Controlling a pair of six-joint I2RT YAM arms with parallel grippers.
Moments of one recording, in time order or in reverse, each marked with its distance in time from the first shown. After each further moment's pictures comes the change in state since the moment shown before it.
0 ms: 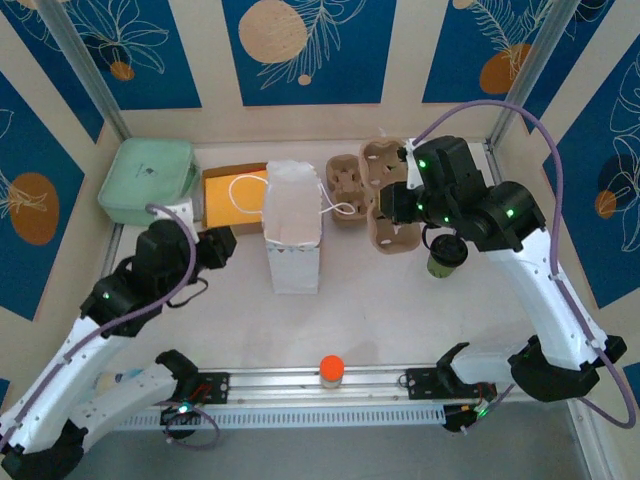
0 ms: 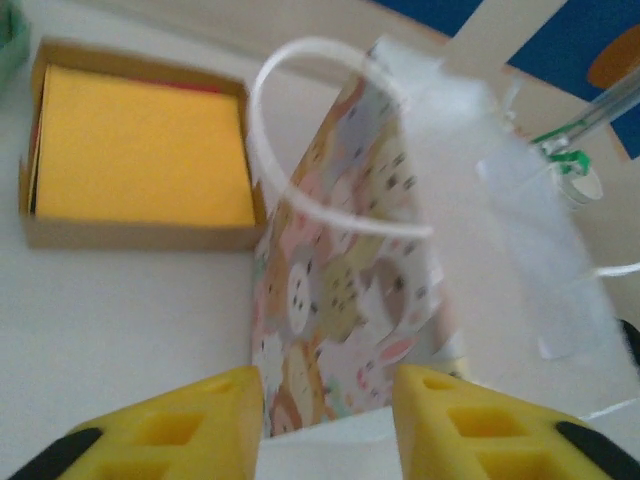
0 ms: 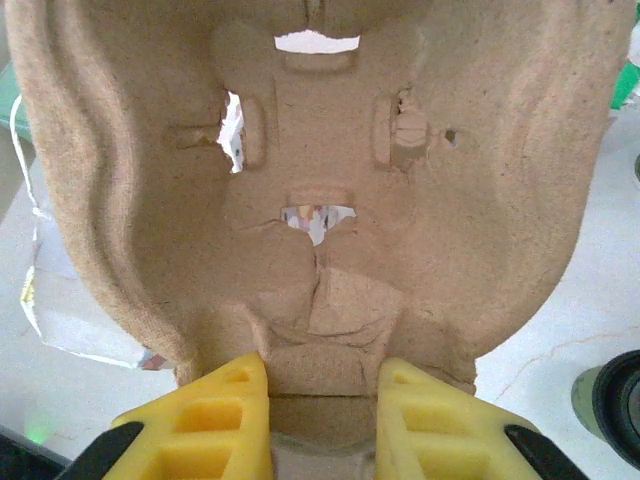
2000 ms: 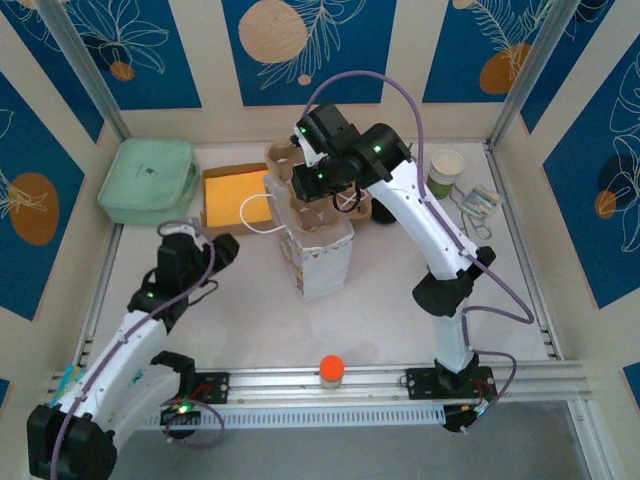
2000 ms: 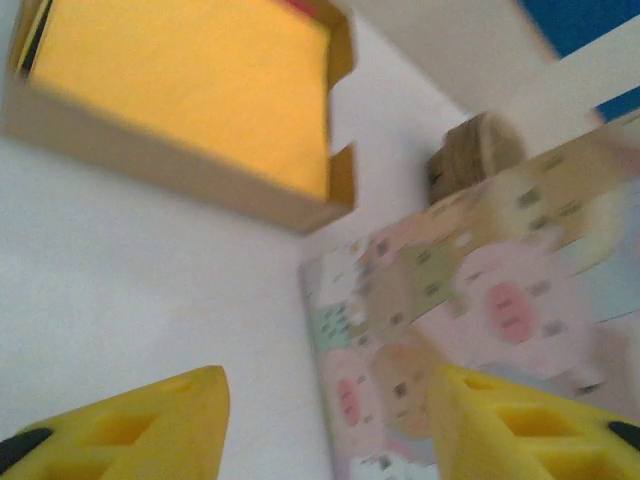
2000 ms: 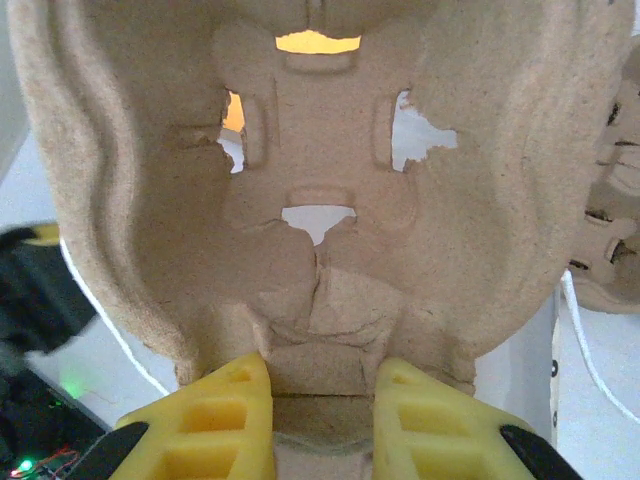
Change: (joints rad) left arm 0.370 0.059 -0.421 0.524 0.323 -0.100; right arm 0.161 0.712 0.715 -0.203 -0.081 -0.066
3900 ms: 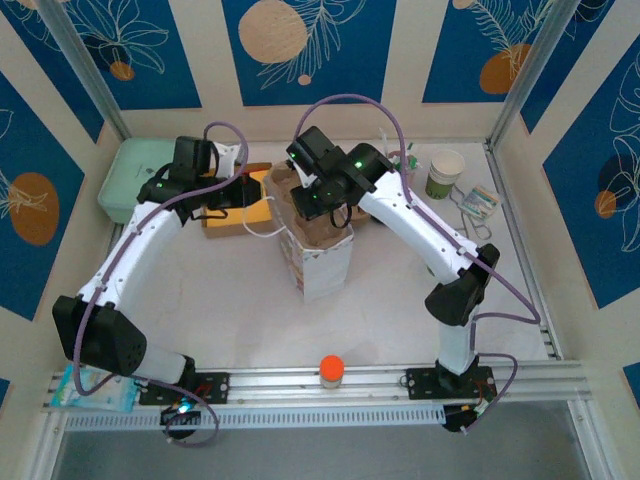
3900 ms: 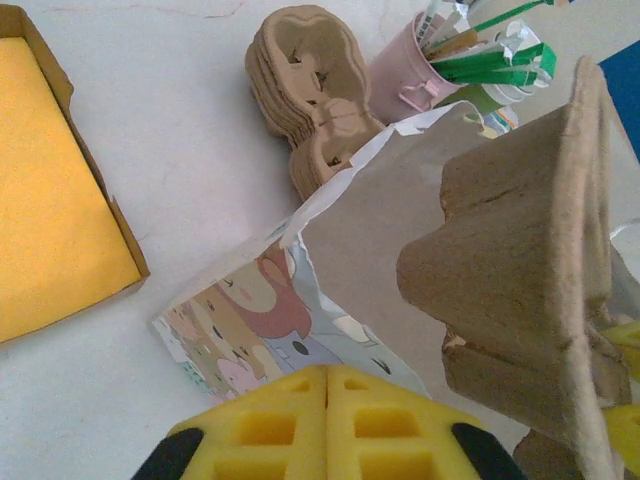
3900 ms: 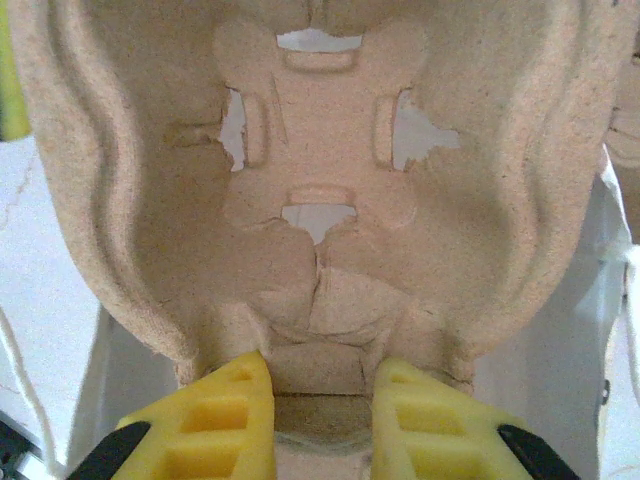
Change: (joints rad) left arm -0.022 0.624 0.821 -0.461 0.389 0.481; right arm 0.037 -0.105 -0.357 0.159 0.086 -0.047
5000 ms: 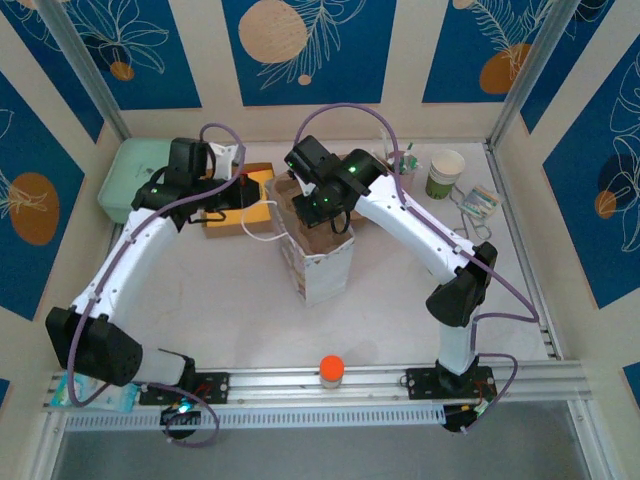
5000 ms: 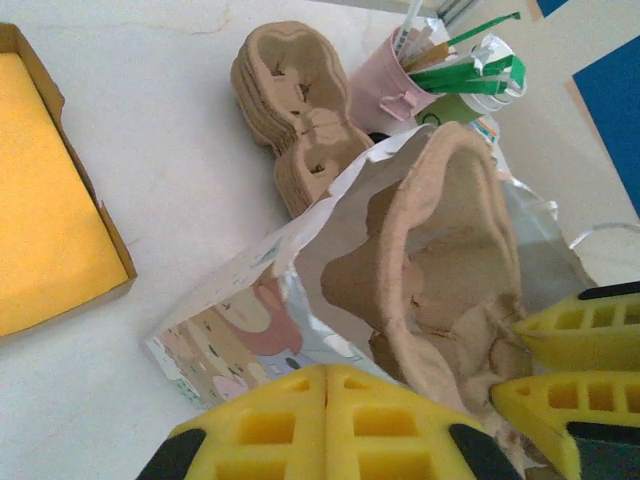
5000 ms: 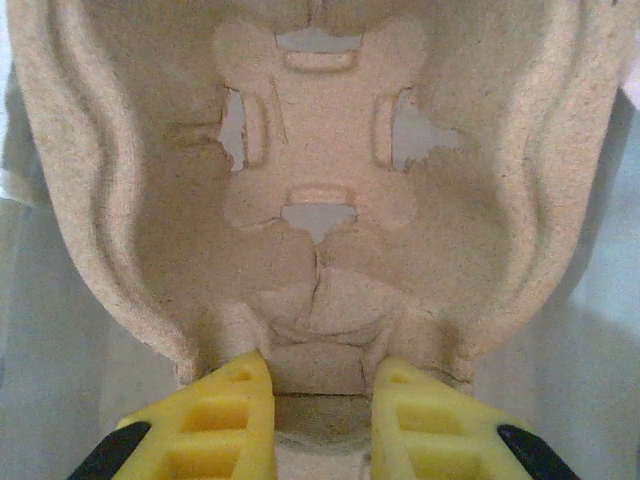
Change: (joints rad) left arm -0.010 -0.058 -0.016 0.009 0.000 -0.019; right arm 0.006 -0.007 -0.077 0.002 0.013 0.003
